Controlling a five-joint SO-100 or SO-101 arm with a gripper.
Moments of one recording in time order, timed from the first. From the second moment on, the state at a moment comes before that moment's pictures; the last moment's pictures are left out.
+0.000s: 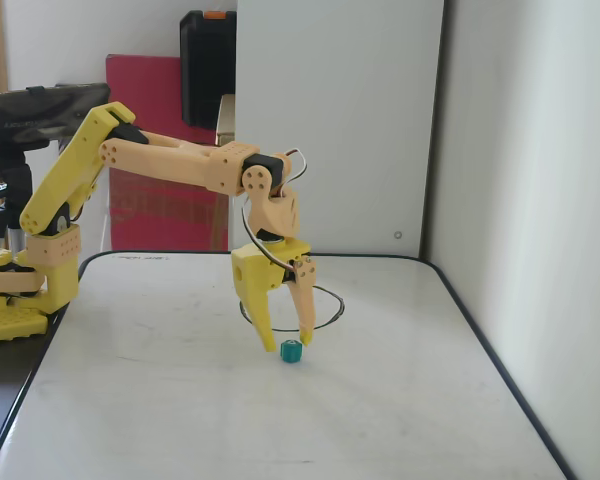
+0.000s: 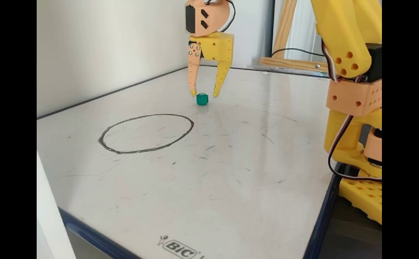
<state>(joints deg) 18.6 57.7 57.8 75.7 -47.9</state>
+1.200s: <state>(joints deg) 11.3 71.5 51.6 84.7 -34.5</state>
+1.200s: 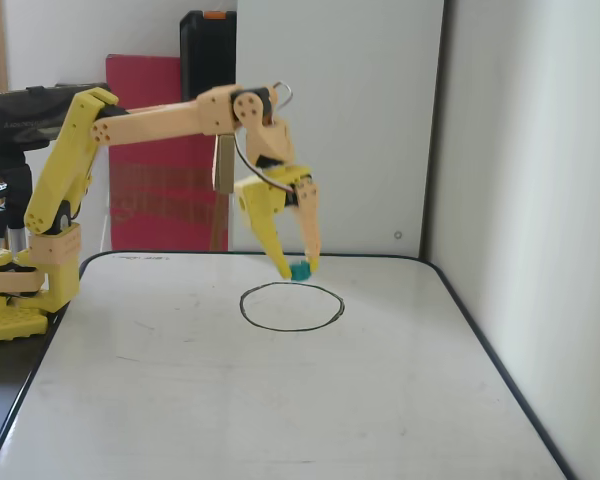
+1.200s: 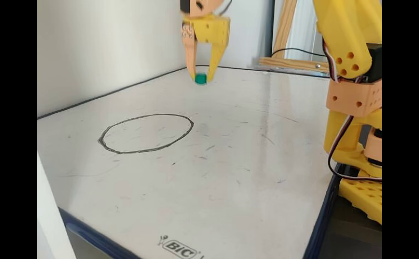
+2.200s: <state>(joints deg) -8.3 66.3 64.6 75.5 -19.6</state>
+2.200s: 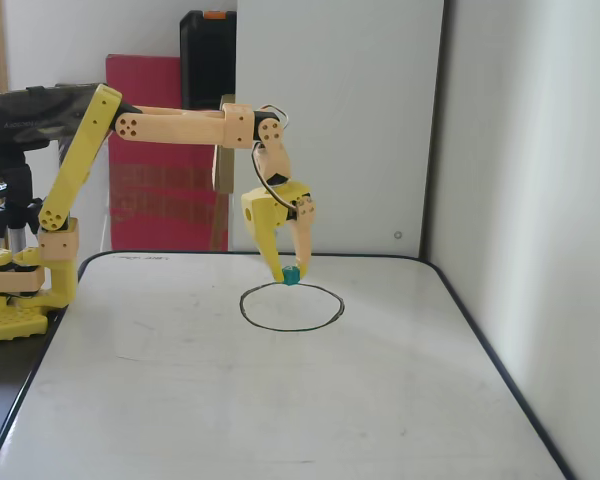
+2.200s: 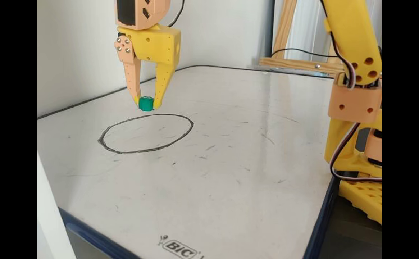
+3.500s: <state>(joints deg) -9.6 64.4 64.7 74.9 -17.6</state>
